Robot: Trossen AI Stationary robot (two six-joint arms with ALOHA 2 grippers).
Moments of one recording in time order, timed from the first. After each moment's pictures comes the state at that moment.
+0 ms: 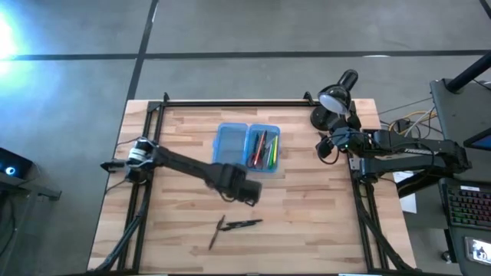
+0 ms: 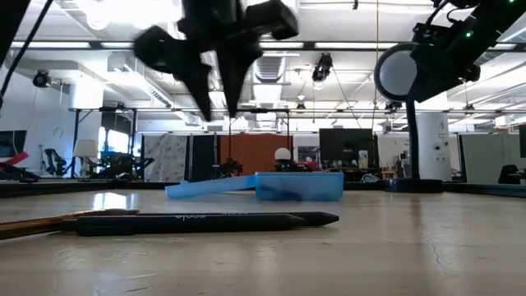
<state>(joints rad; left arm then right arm) -0.25 1.97 1.73 -1.18 -0.15 -1.41 -0.14 0.72 0.66 -0.80 0.67 0.44</state>
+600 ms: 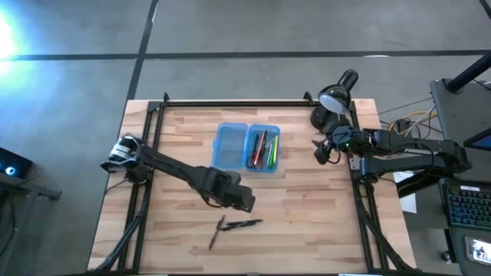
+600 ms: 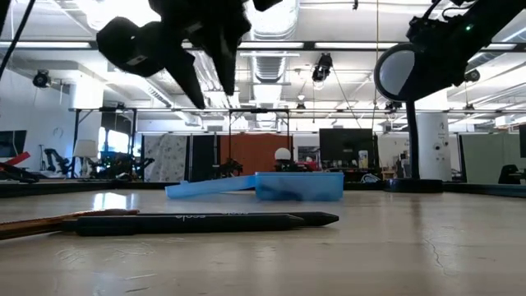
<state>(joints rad) -0.30 1.79 1.48 -0.87 -0.05 -1.54 -0.14 0.72 0.66 -0.71 0.41 0.37</state>
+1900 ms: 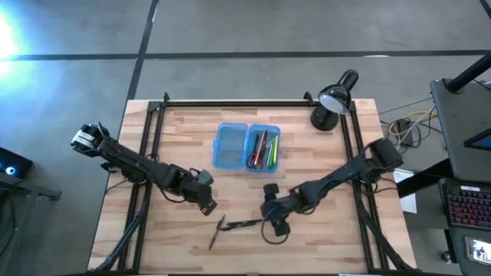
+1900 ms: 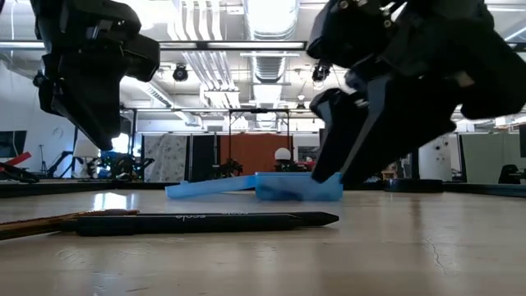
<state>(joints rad) -0.38 1.36 0.84 -0.58 -0.11 -1.14 0.40 1.84 1.02 -0.12 0.14 0.14</state>
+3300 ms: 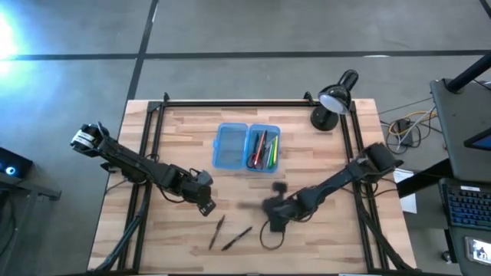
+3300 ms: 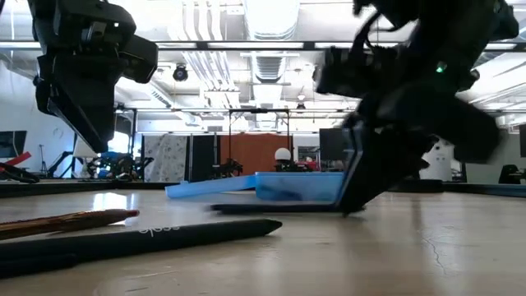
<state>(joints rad) -0.38 1.36 0.83 -0.59 -0.09 -1.13 0.43 1.89 1.04 -0.26 0.38 0.48</state>
